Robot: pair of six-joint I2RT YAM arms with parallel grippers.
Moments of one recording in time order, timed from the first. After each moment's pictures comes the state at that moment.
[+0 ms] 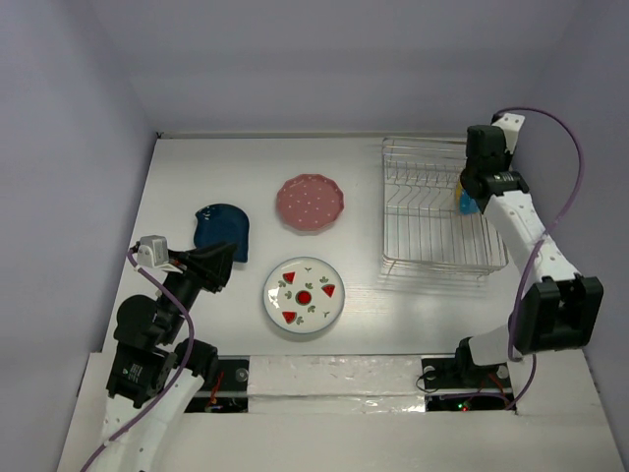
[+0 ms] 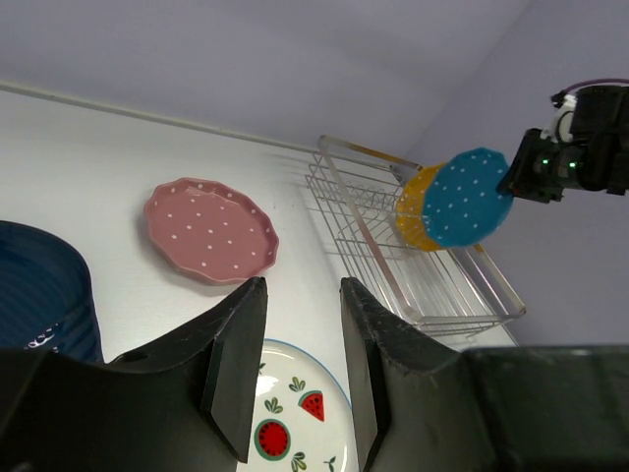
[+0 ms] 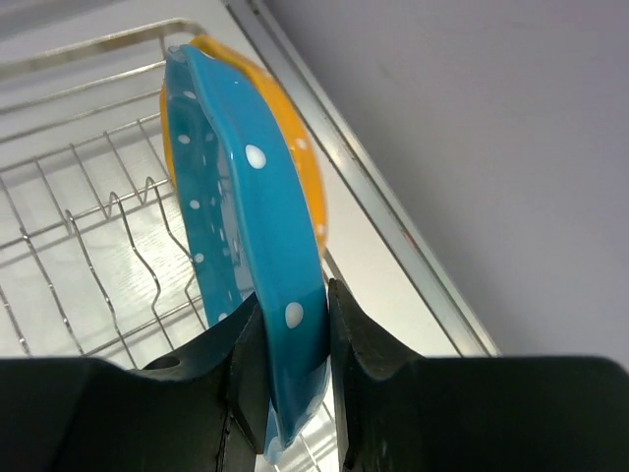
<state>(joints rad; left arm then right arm) -0.35 0.15 0.60 -0.32 0.06 -0.53 0.09 1.48 1.33 -0.43 0.74 0.14</state>
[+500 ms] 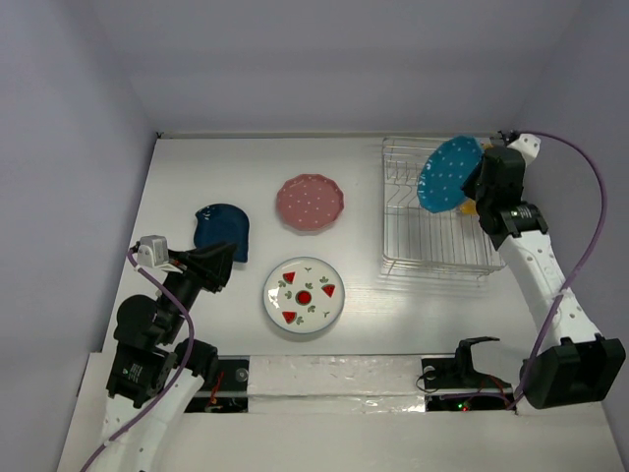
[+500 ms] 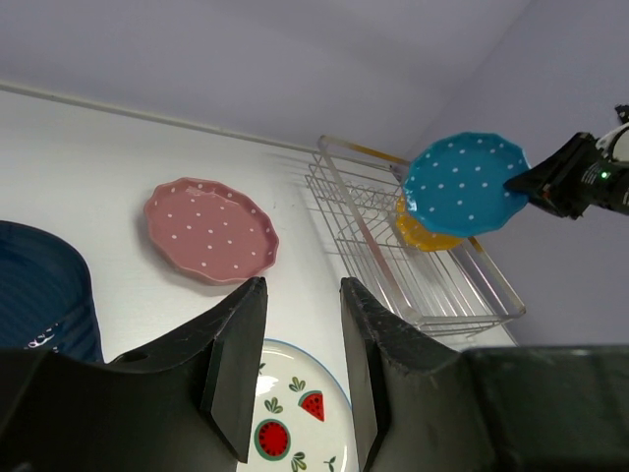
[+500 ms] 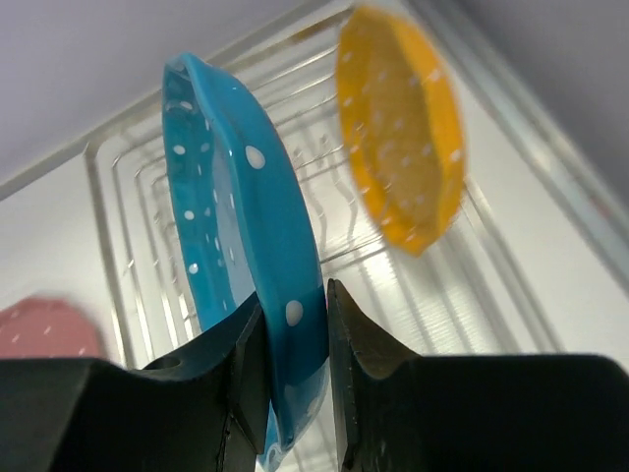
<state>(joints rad) -0.35 0.15 0.60 -0.32 0.06 -0.53 0.10 1.17 1.18 -0.41 0.47 0.42</state>
